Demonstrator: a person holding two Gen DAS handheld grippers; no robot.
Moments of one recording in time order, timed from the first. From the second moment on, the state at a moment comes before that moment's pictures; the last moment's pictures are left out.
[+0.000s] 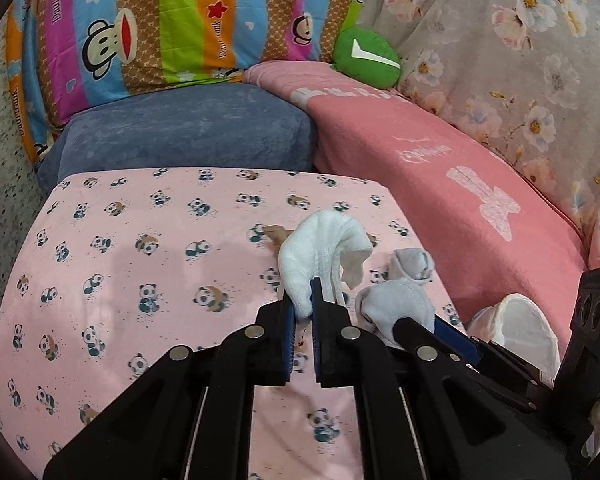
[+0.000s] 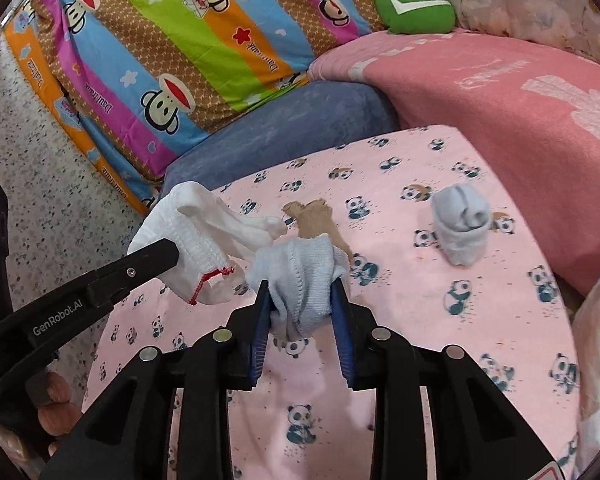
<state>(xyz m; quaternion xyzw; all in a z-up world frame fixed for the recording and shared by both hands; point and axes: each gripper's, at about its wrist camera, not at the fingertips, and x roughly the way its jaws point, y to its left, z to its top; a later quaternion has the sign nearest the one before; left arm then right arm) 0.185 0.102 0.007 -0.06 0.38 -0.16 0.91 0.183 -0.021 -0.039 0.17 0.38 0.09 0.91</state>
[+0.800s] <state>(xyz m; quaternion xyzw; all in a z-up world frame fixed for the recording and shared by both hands) 0.101 -0.091 0.037 0.03 0.37 -0.30 0.88 0.019 -0.240 0.025 0.22 0.28 -0.06 0.93</state>
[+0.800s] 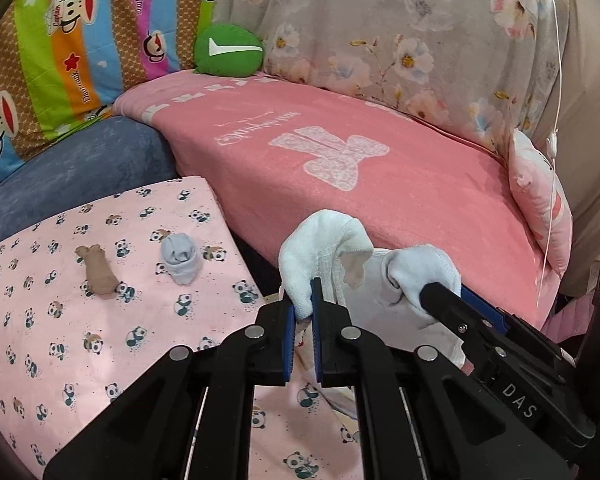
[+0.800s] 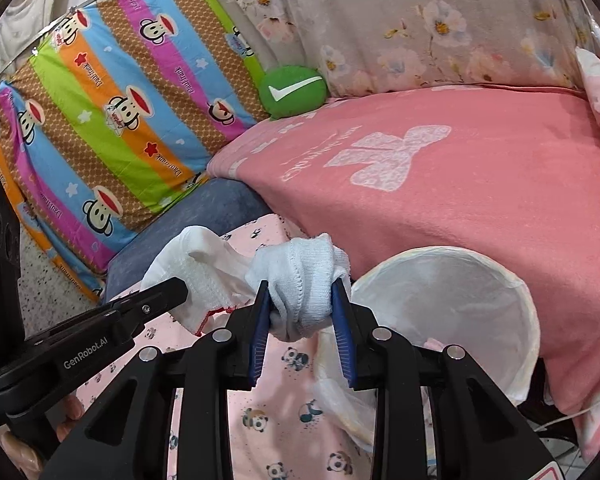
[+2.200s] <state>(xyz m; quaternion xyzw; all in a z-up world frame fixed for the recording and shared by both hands) 0.092 -0.138 0.013 0.06 0.37 -0.29 0.88 -0.020 -0.307 0.009 0.23 0.27 -0.12 0.93</state>
